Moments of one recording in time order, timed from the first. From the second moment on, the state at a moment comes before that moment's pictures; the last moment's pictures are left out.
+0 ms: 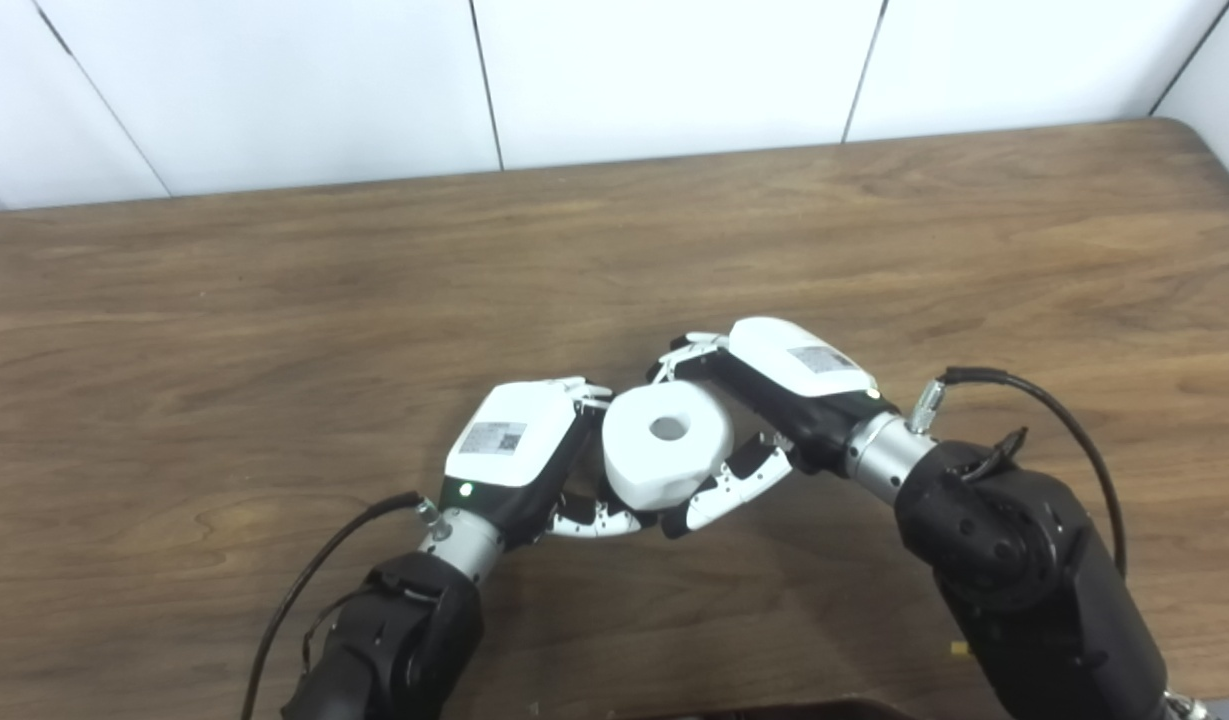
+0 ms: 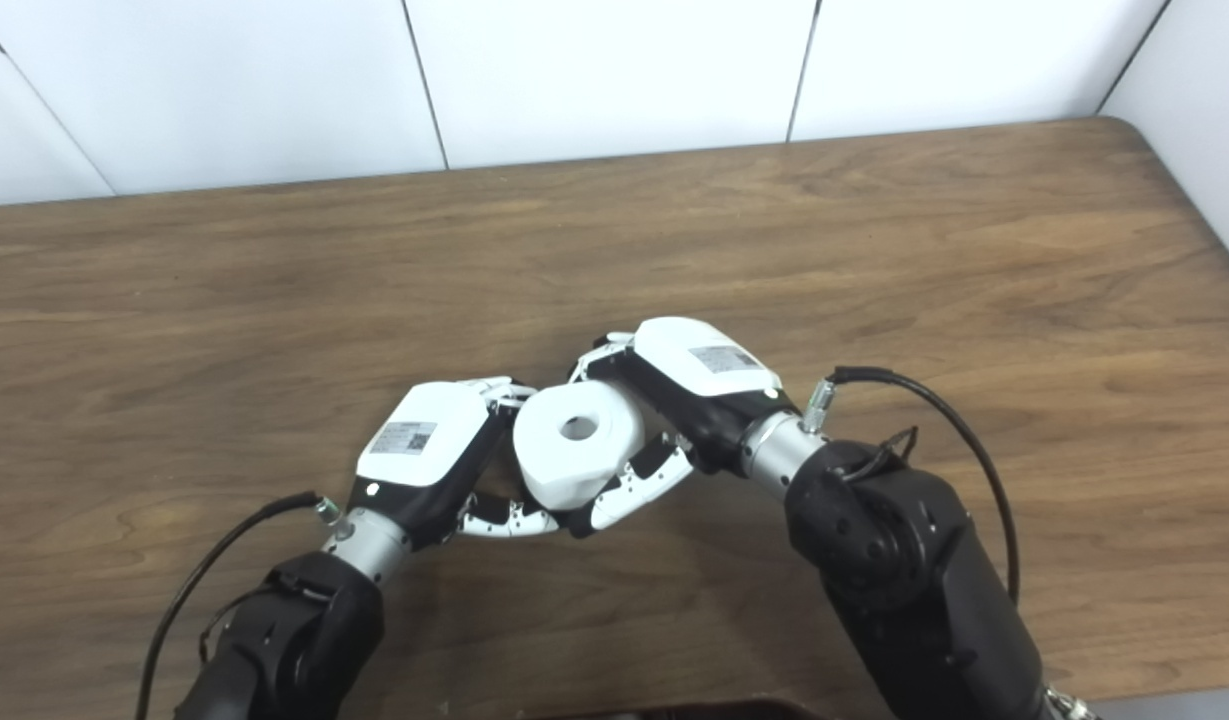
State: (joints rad) left arm -0.05 0.19 -0.51 -0.32 1.06 0.18 -0.35; right arm -0.13 -0.27 0.30 -0.64 -0.86 0.40 0.75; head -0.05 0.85
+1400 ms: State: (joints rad) left arm -0.05 0.19 -0.50 -0.30 1.04 0.16 -0.33; right arm -0.33 -0.30 0.14 -0.73 -0.81 0.47 0.93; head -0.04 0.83
